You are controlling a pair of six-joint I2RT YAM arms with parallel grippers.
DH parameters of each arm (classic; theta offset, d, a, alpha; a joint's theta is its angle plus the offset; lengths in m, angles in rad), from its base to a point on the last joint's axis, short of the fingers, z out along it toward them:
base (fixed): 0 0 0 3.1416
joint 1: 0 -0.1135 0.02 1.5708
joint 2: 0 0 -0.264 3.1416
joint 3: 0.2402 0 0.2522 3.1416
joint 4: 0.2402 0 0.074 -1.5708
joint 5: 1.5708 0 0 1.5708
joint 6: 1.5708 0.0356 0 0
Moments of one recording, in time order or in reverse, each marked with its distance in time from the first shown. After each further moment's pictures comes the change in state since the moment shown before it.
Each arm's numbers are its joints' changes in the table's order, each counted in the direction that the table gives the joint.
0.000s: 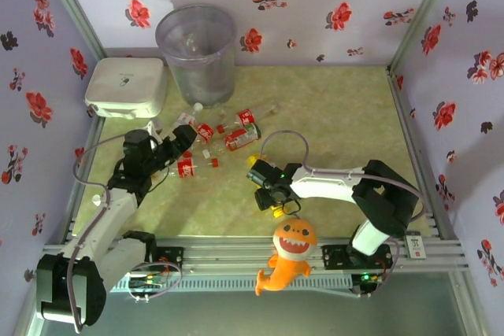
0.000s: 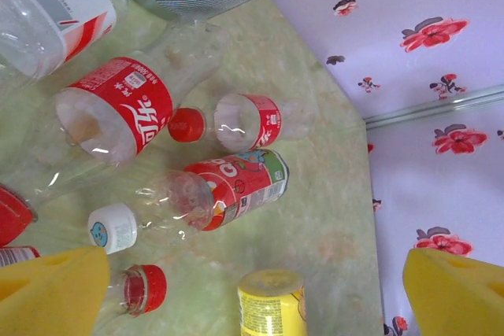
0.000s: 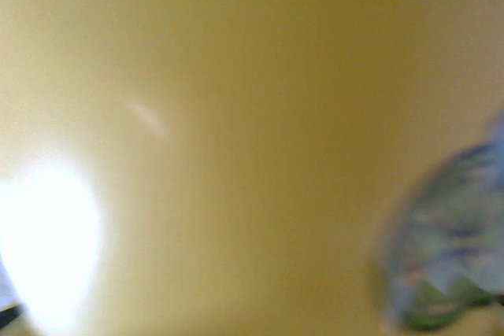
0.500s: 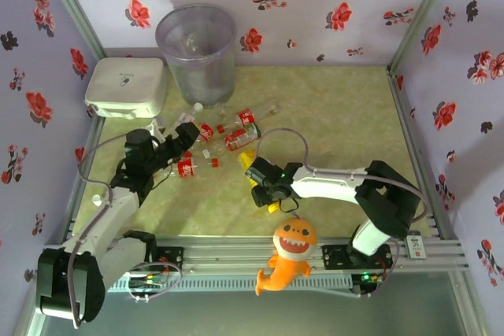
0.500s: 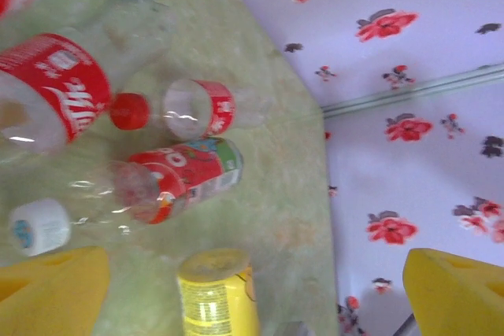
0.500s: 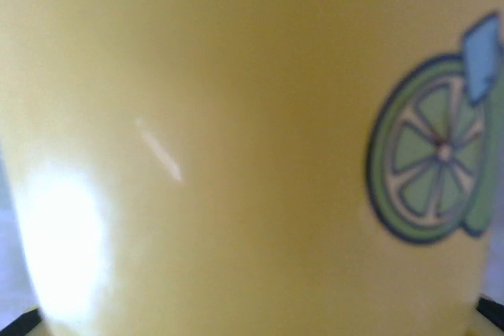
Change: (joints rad) left arm 0.024 0.040 -0.016 -0.134 0.084 -0.089; right arm -0.001 -0.042 0.001 -0.092 -0.026 -0.068
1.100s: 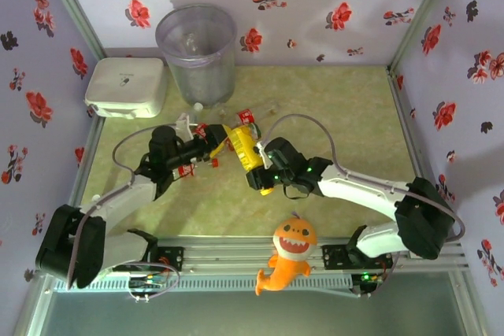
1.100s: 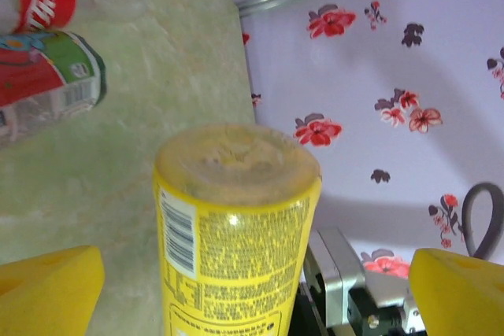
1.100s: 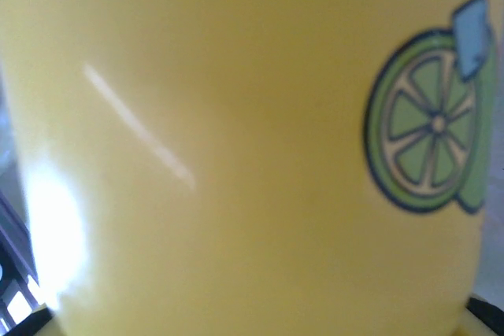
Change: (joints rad) left arm 0.241 0.241 0.037 -0.318 0.128 -0.090; right arm 0.128 -0.224 -0.054 -0.221 -0.244 -0.135
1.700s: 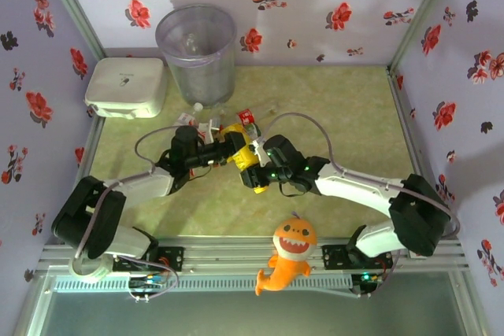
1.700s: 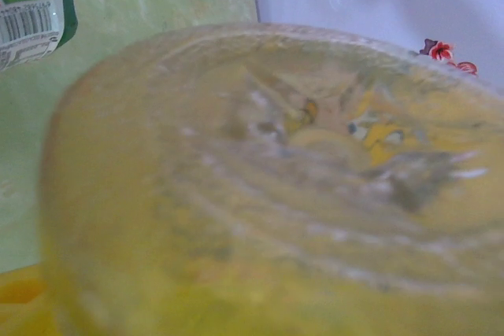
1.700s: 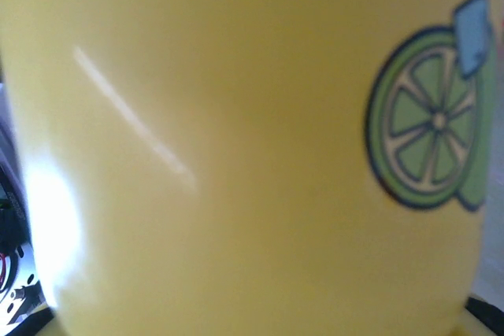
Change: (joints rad) left arm 0.102 0.201 0.040 -0.110 -0.009 -0.008; right arm 0.002 0.041 0.002 -0.099 -0.068 -0.010
